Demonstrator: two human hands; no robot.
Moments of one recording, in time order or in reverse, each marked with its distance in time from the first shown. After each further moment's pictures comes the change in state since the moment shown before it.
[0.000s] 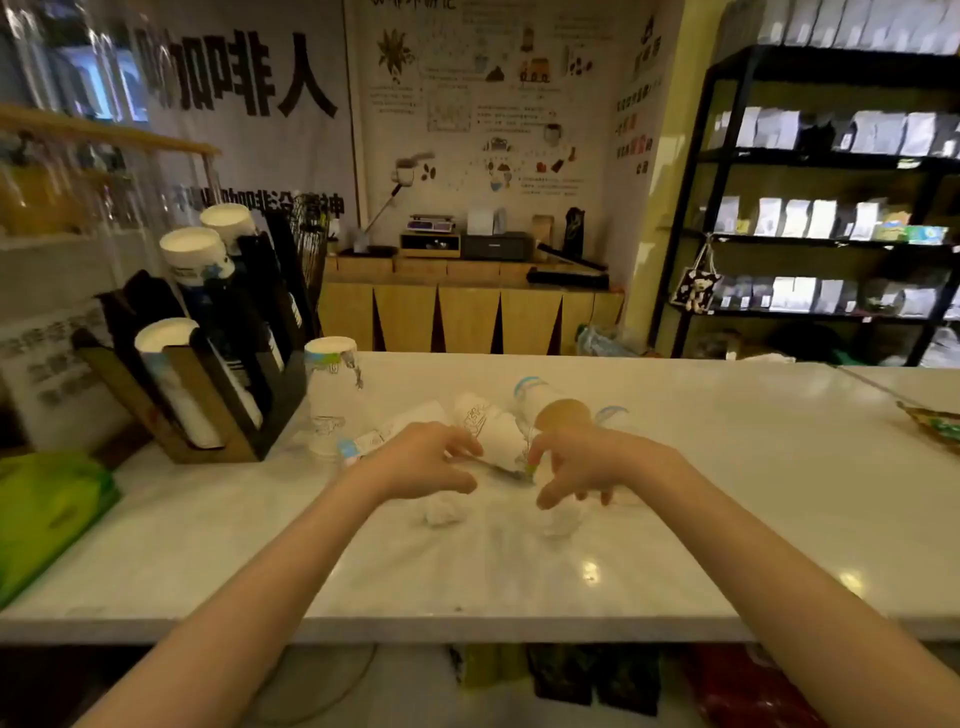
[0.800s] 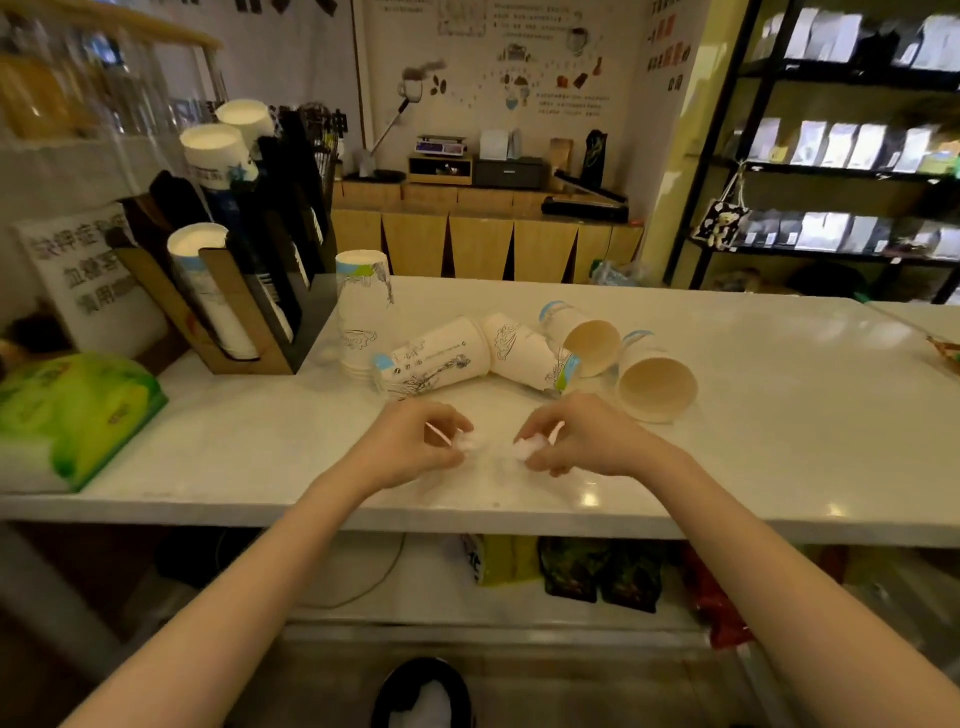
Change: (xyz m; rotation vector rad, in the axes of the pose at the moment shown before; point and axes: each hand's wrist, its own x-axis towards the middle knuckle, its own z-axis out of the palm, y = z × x) left_hand -0.064 -0.044 0.033 -0.208 0.133 0.022; right_hand -0.030 -0.027 0.067 0.264 0.138 -0.204
